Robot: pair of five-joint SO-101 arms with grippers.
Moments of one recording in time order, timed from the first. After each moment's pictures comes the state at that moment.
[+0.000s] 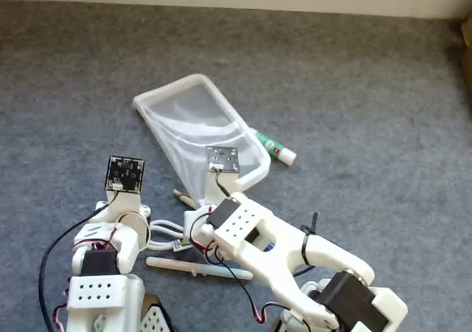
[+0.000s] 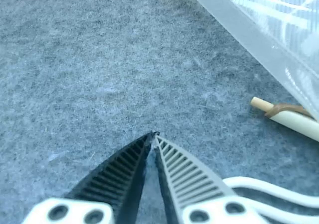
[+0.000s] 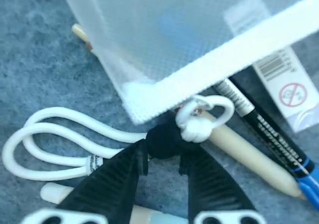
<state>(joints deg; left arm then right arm) -9.9 -83.3 96.2 46.6 -4.4 -51.2 -12.2 48.9 44.4 -45.4</state>
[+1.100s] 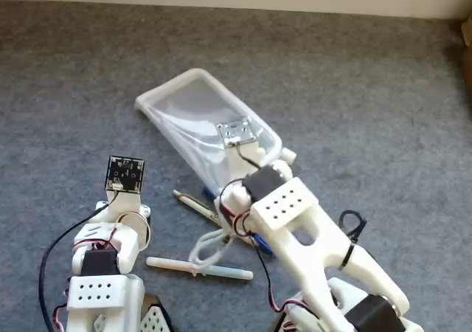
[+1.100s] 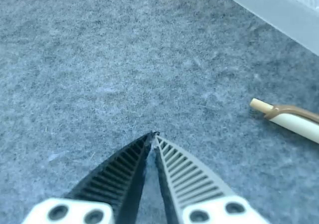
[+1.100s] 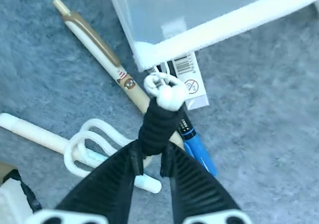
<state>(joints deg) -9.9 -83.3 96.2 46.6 -4.4 -37.5 -25.6 36.4 76.5 -13.1</state>
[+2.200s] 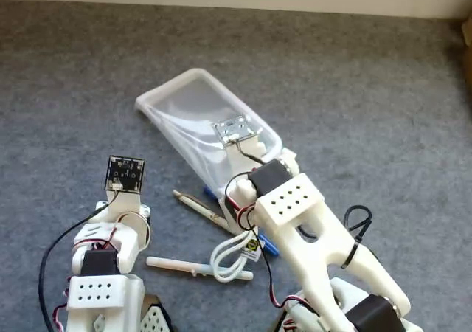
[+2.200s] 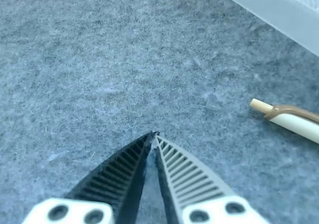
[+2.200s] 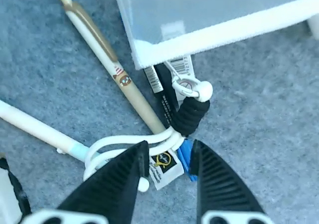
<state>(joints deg) -9.9 -83.3 96.2 46.6 -4.4 -36.0 -25.6 35.6 76.3 -8.0</state>
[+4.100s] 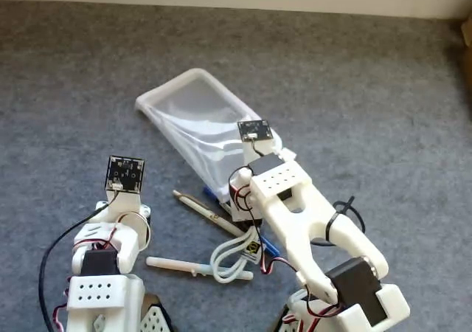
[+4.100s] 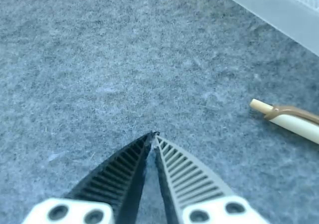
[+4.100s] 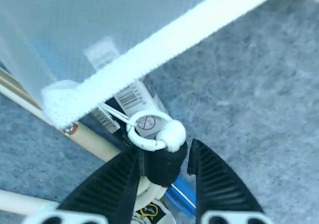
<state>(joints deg) -9.9 -83.3 96.2 46.6 -4.4 -30.1 -9.7 39.8 63.7 -16.5</state>
